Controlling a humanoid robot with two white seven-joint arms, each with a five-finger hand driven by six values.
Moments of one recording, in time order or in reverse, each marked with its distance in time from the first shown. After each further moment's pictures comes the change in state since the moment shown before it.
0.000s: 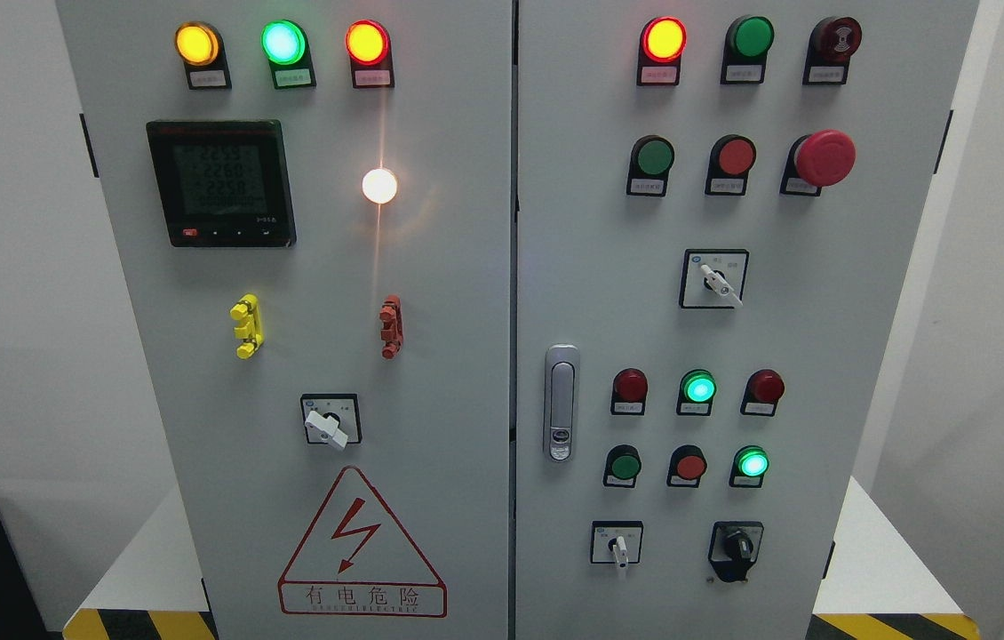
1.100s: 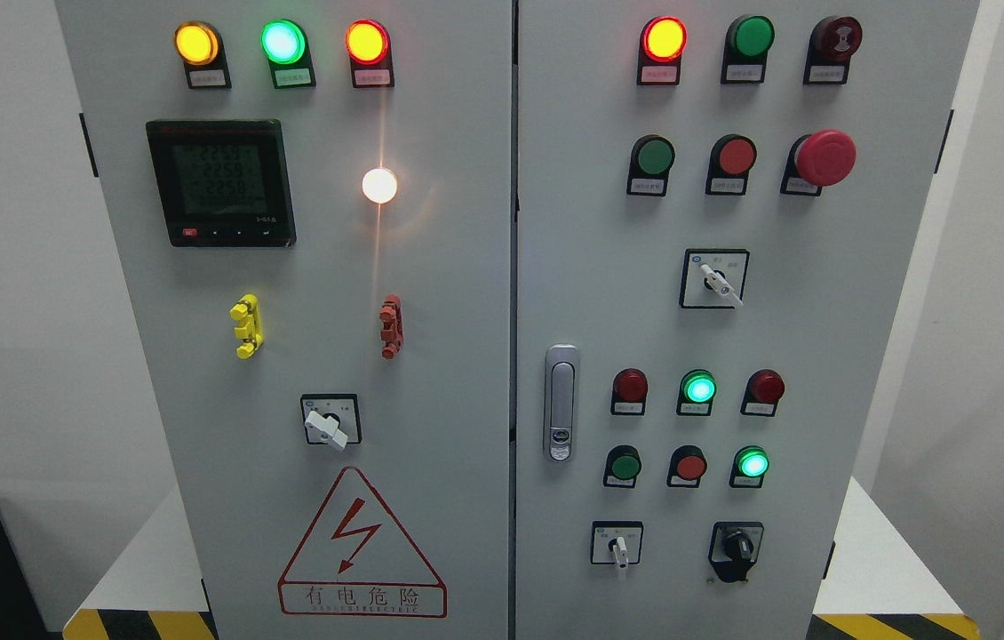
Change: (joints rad) left arm 0.000 0.000 0.000 0.000 0.000 0.000 0.000; right arm -0.142 0.021 -0.101 -0.645 0.421 0.125 0.258
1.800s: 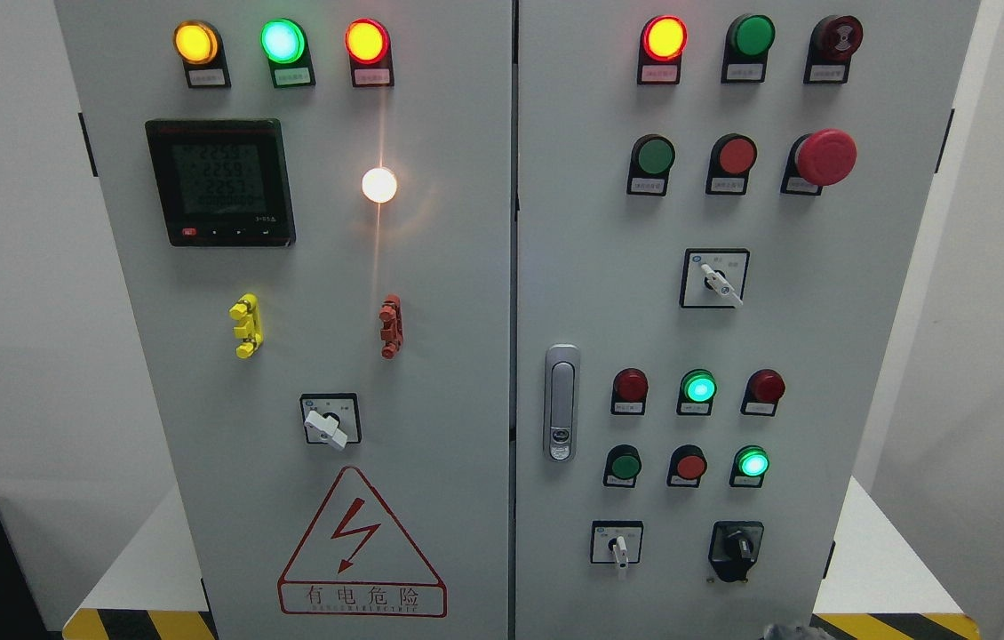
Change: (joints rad) left arm 0.000 0.000 0.000 0.000 0.000 0.000 0.000; right arm -0.189 0.011 -0.021 -0.069 0.123 0.047 0.065
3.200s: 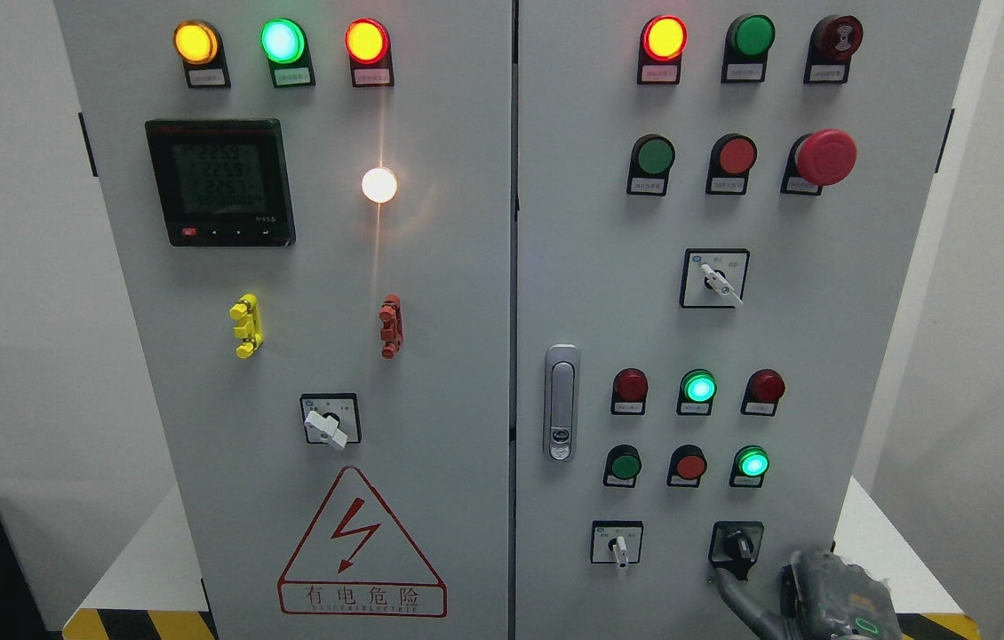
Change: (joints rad) left arm 0.000 0.000 0.000 0.000 0.000 0.000 0.000; right arm -0.150 -0.012 -0.071 0.127 0.035 0.009 -0.027
